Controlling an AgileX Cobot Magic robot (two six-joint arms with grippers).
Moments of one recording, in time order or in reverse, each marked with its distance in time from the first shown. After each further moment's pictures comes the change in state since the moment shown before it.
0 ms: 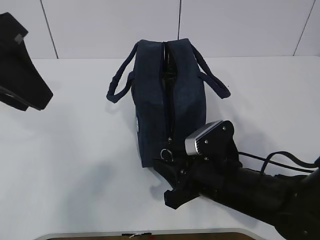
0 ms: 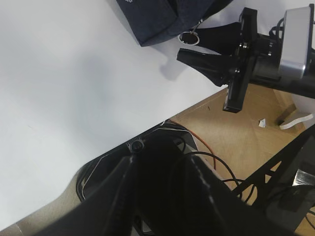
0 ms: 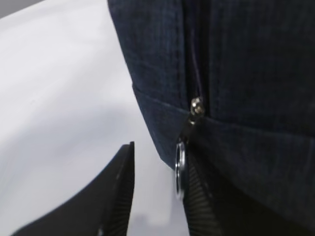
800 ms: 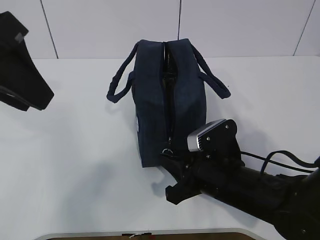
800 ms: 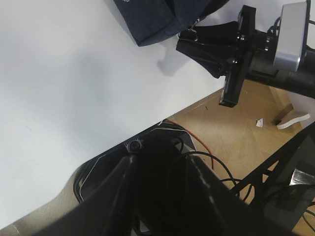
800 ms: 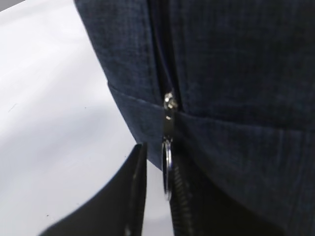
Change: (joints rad) left arm 0.000 0.000 0.000 -0.010 0.000 0.000; right arm 0.000 0.000 -0.001 0.050 0.012 0.000
